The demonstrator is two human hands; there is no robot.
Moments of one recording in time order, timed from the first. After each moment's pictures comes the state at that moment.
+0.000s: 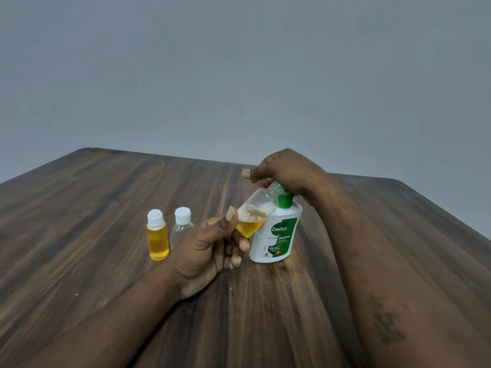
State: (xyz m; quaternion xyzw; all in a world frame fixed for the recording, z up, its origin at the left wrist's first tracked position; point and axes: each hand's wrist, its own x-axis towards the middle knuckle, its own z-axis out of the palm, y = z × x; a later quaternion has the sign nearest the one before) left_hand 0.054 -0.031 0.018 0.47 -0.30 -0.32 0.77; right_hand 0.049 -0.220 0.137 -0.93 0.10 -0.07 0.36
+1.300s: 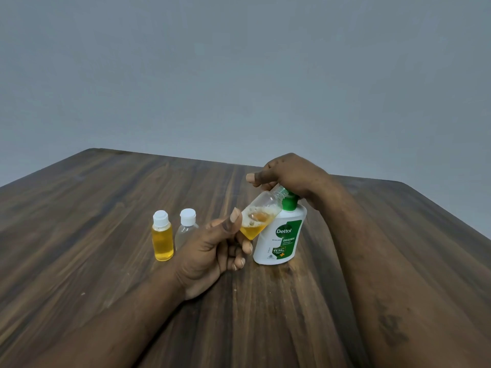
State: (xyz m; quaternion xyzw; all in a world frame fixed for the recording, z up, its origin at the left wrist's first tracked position) left_hand 0.056 -0.031 0.017 0.48 -0.29 -0.31 0.77; right_hand 0.046 -0.220 0.136 -0.92 0.10 -0.06 0.38
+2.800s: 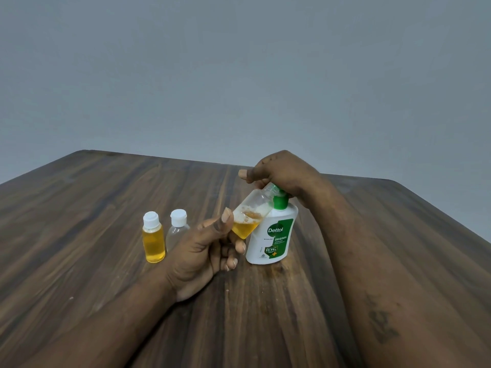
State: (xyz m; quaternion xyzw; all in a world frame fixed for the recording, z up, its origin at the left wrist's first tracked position) left_hand 0.053 -0.031 0.019 0.48 -0.30 -0.31 0.77; right_hand 0.047 -0.221 0.136 -0.91 0.10 -0.08 0.39
